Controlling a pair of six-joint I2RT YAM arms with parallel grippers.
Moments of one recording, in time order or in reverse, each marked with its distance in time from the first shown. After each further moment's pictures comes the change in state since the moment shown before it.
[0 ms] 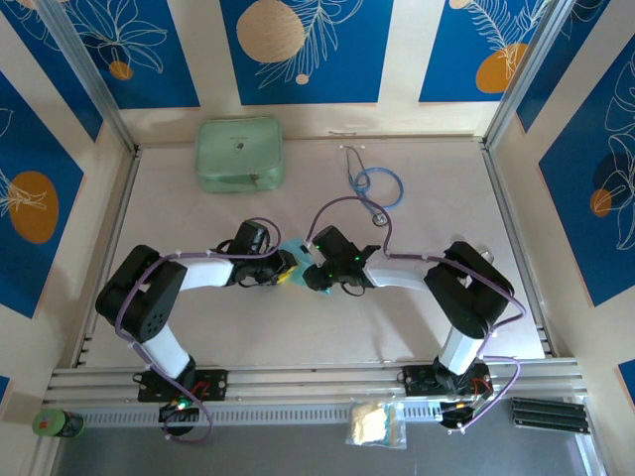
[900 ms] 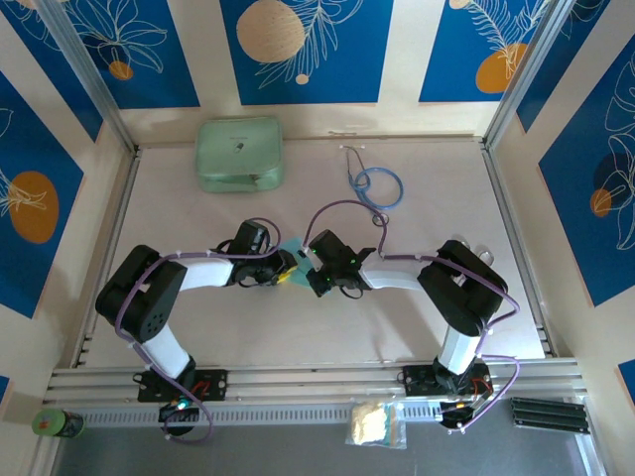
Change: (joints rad) left arm 0.000 0.000 0.000 -0.003 0.000 -0.003; right arm 0.012 0.028 0.000 0.004 0.013 -0.023
